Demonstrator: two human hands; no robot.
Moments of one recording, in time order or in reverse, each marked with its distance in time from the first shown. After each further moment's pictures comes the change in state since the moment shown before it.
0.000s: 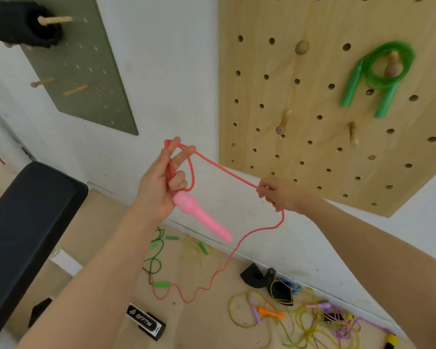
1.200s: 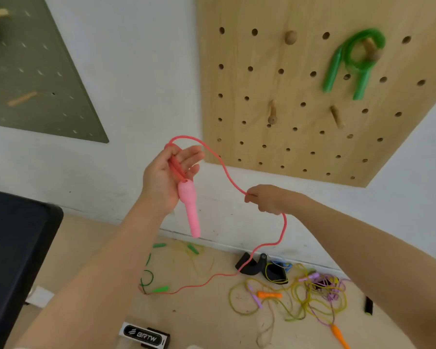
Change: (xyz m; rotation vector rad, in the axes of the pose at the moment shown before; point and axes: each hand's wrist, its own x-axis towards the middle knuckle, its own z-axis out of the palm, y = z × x) left_hand 0.038 0.016 -0.026 -0.012 -0.091 -0.103; right_hand 0.002 -0.048 0.049 -0.283 -0.131 0.312
